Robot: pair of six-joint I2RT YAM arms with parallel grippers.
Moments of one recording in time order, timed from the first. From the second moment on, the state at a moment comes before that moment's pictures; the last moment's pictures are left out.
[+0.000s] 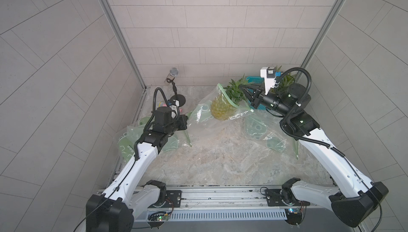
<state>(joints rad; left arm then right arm) -0.22 1.04 0.82 -0.33 0.25 -0.38 0.40 1.15 1.26 0.05 -0.52 0.35</state>
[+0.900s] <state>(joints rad) -0.18 1.08 0.82 -0.34 0.27 -0.34 0.40 1.05 1.24 0.08 -0.49 0.35</state>
